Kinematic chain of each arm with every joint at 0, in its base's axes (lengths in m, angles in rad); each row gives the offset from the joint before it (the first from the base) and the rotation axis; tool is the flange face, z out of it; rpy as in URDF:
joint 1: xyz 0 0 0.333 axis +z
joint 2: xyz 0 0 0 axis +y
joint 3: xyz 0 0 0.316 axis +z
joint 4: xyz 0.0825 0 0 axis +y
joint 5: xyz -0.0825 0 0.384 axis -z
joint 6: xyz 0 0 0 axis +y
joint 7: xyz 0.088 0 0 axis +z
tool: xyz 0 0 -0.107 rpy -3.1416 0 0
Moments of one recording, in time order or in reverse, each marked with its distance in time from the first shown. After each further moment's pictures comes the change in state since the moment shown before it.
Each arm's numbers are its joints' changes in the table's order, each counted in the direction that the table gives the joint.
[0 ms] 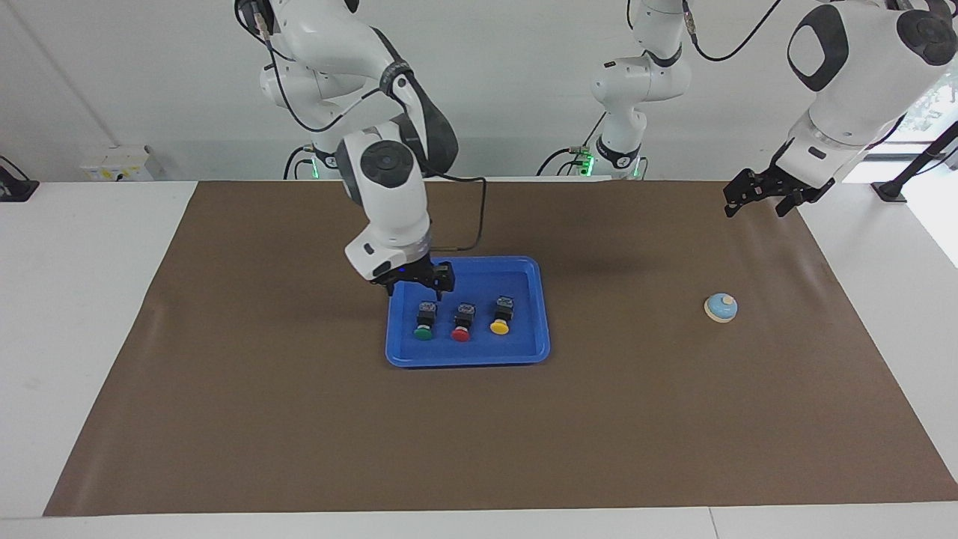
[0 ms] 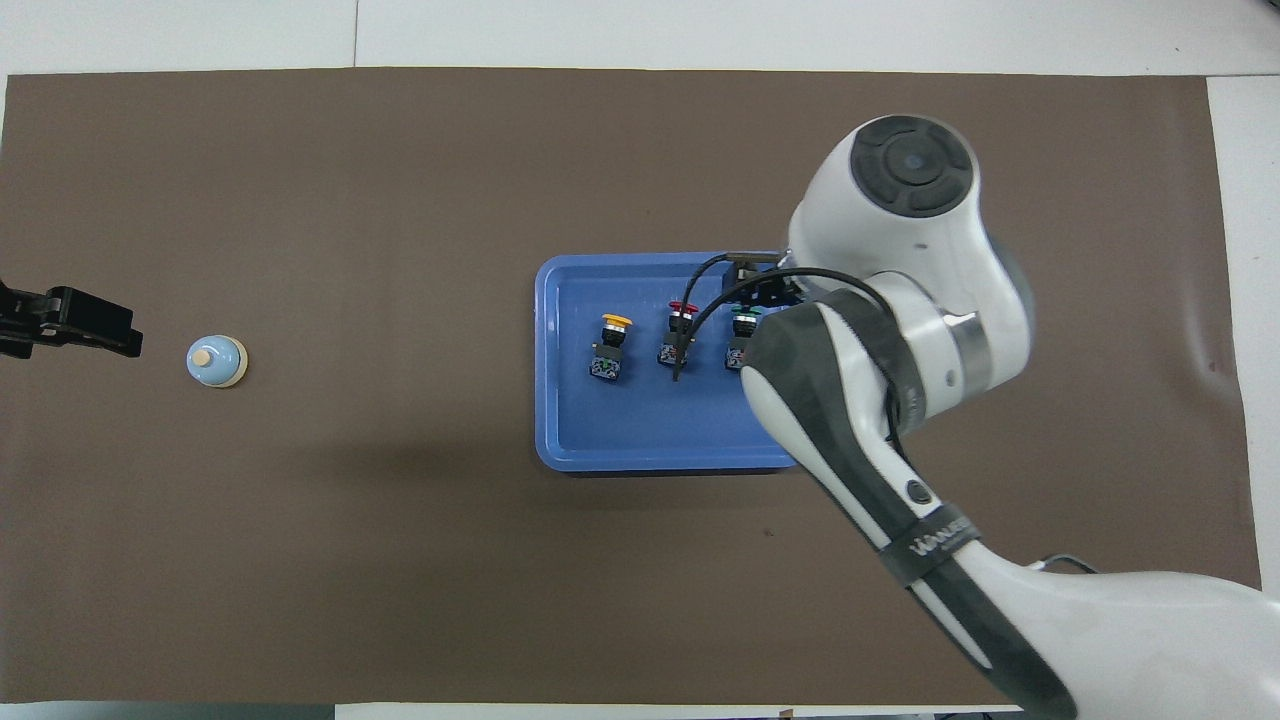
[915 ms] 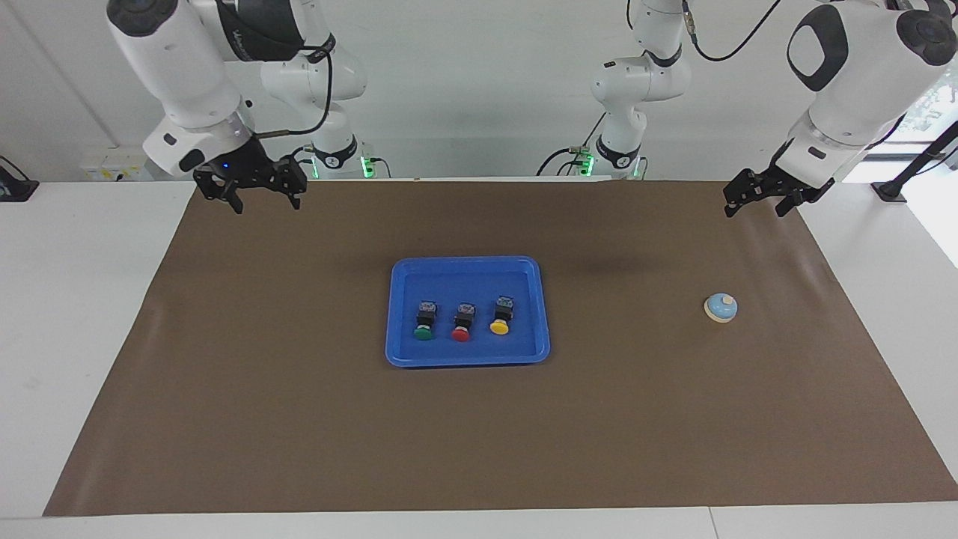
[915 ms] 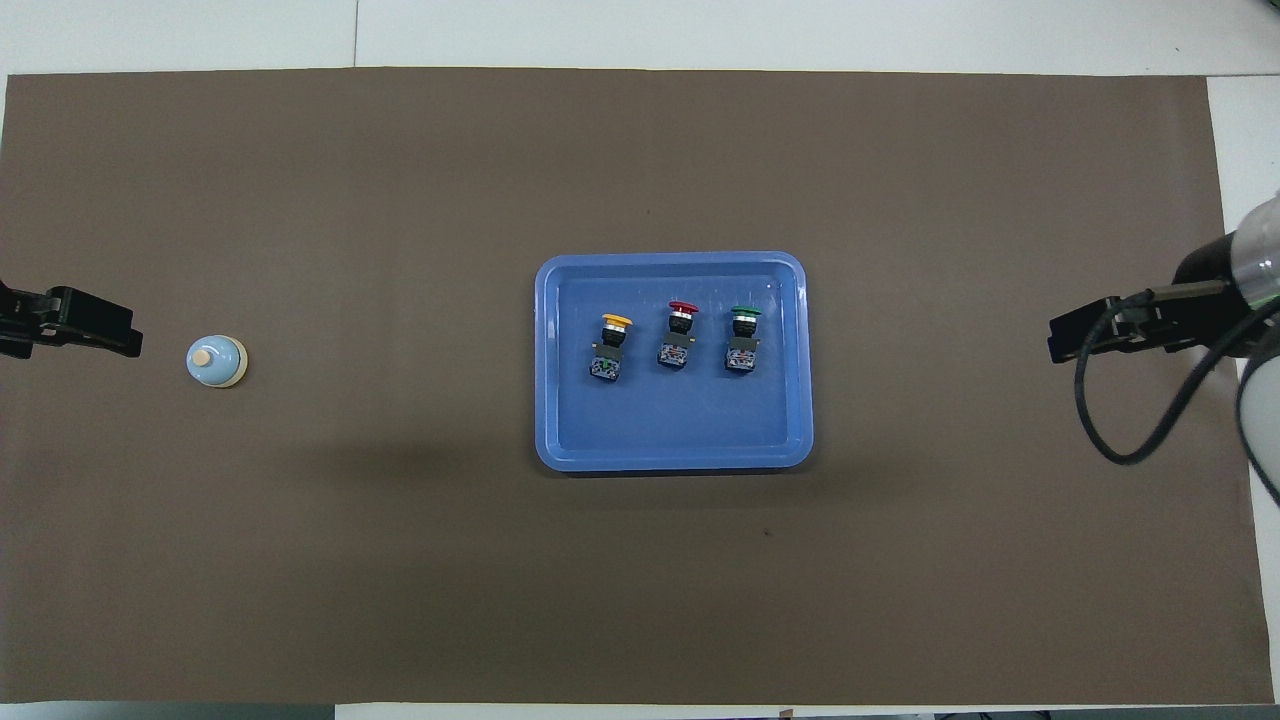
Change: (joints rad) left arm 0.000 0.000 0.000 0.000 0.000 0.000 0.000; right arm -0.320 -0.328 0.004 -0.002 -0.016 0.366 0.459
